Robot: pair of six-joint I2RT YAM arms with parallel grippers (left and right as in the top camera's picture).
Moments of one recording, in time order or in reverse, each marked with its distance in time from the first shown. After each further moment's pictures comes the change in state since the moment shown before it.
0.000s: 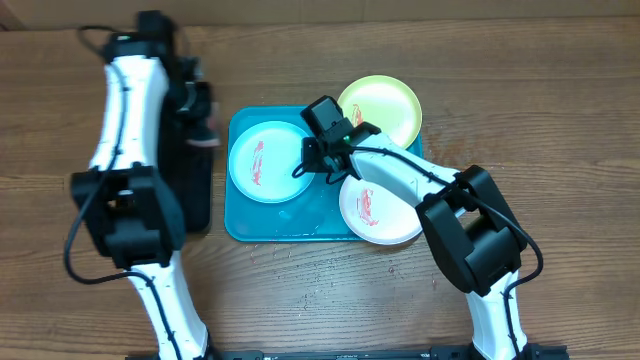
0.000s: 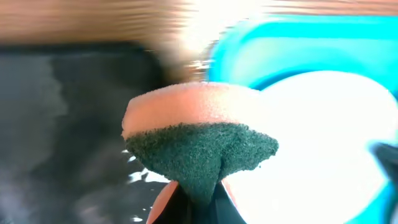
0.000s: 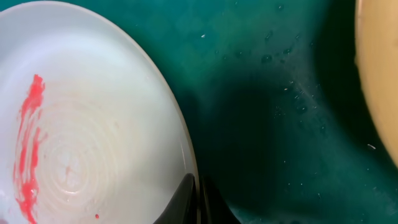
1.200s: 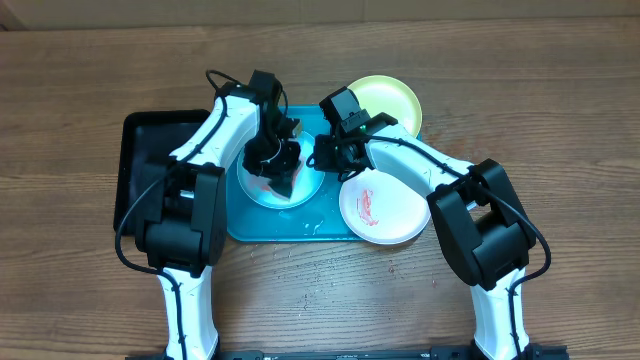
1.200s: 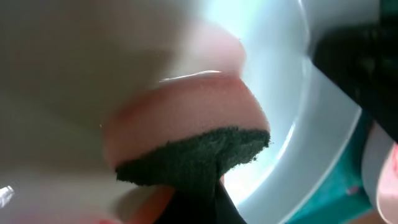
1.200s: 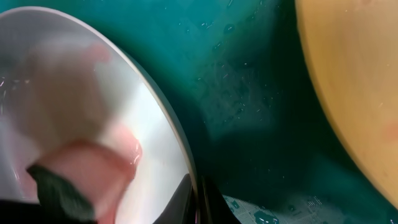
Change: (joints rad) left arm -0.293 -0.022 -0.412 0.183 0.187 0.038; right arm -0.071 0.000 0.000 -0.067 -0.150 -0.012
